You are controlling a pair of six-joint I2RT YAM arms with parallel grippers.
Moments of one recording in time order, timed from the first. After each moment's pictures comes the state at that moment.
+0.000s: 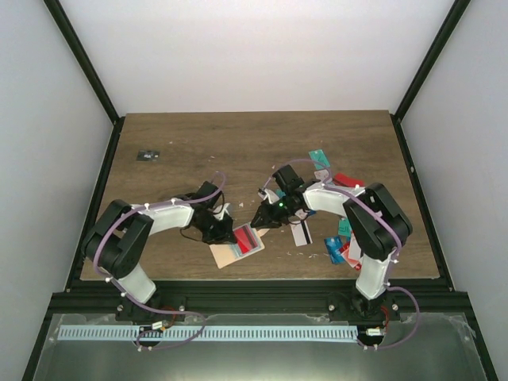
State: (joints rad) left arm -0.54 1.65 0.78 -0.44 0.59 -0.58; right arm 0.59 1.81 1.03 -0.37 -0.77 0.46
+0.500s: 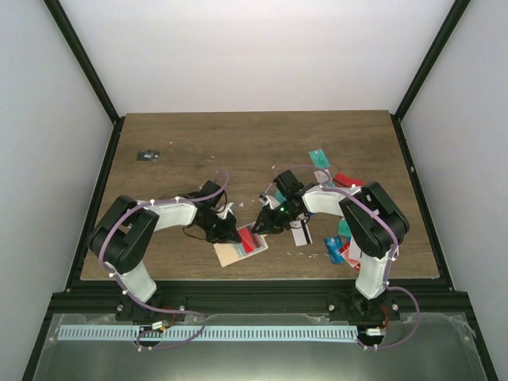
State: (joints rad) left arm -0.55 1.70 0.79 -0.39 0.64 -0.59; right arm 0.59 1.84 0.99 -0.36 -0.79 0.46
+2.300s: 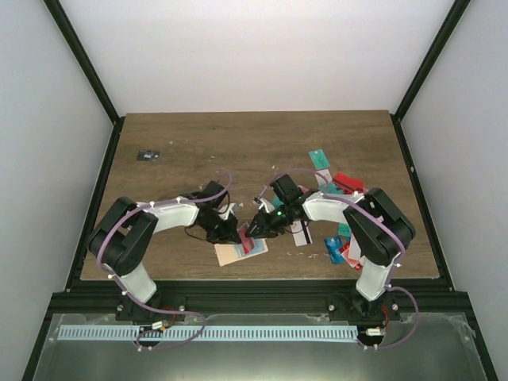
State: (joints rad) left arm -0.58 1.70 0.82 -0.42 0.60 -0.58; right arm 0.66 1.77 0.92 -0.23 -0.88 0.53
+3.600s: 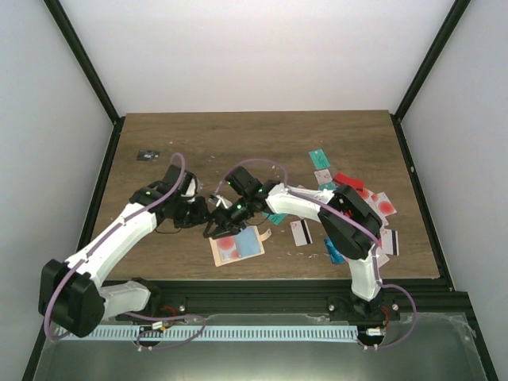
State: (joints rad) left arm -0.46 1.22 0.90 -0.82 0.29 -0.63; right arm 0.87 1.97 1.32 -0.30 -0.94 0.65
